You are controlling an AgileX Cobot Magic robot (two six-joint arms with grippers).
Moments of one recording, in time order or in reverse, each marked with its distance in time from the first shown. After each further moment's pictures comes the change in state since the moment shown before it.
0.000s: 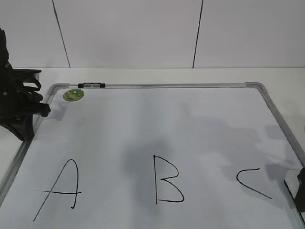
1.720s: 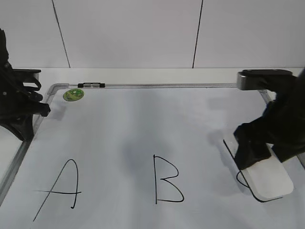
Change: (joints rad) left arm 0.000 0.000 0.000 -0.007 0.002 0.007; right arm 0.326 0.102 -0.345 0.044 0.168 0.060
